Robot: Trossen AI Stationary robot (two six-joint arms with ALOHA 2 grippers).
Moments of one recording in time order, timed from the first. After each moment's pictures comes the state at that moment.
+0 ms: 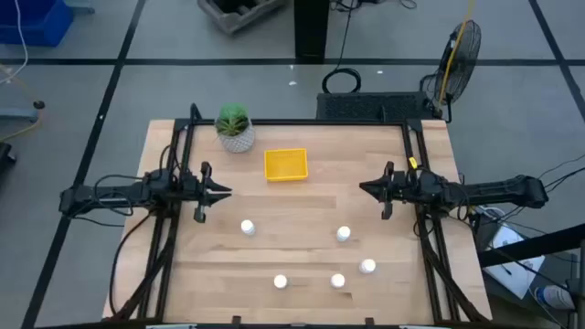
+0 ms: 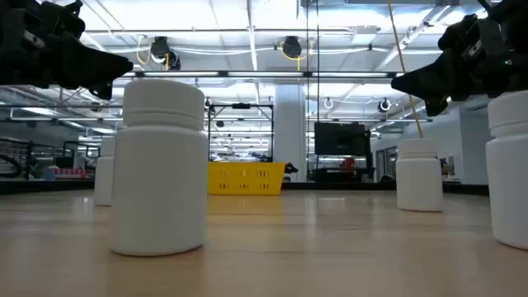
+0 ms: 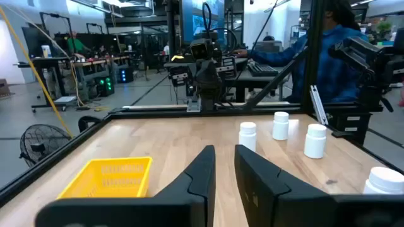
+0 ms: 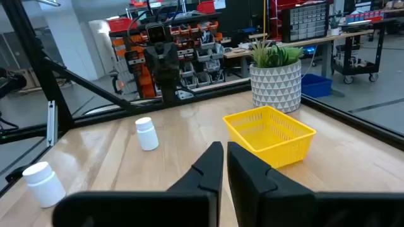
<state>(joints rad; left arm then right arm) 0.09 0.15 0.01 0.18 0.13 0.02 0.00 0.34 0.01 0.30 0.18 0.17</state>
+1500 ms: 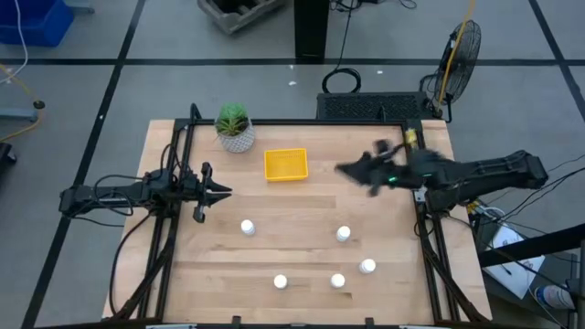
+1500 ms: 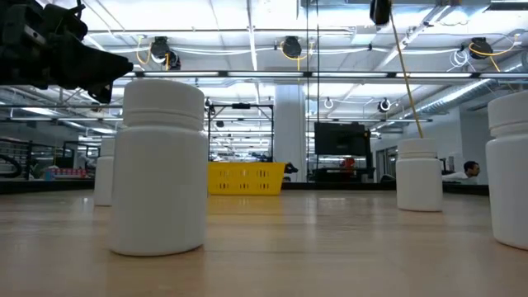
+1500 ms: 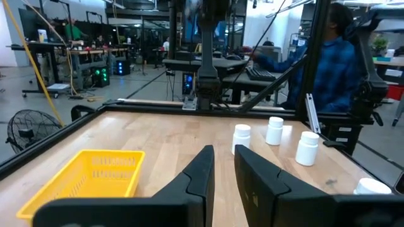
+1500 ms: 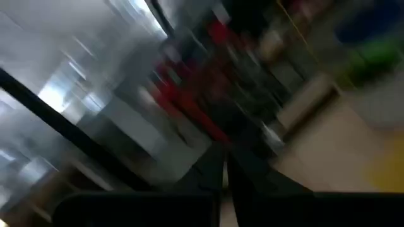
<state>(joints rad) 0.09 0.15 0.01 0.17 0.13 -0.06 0.08 0.98 0.83 0.08 0.20 0.82</state>
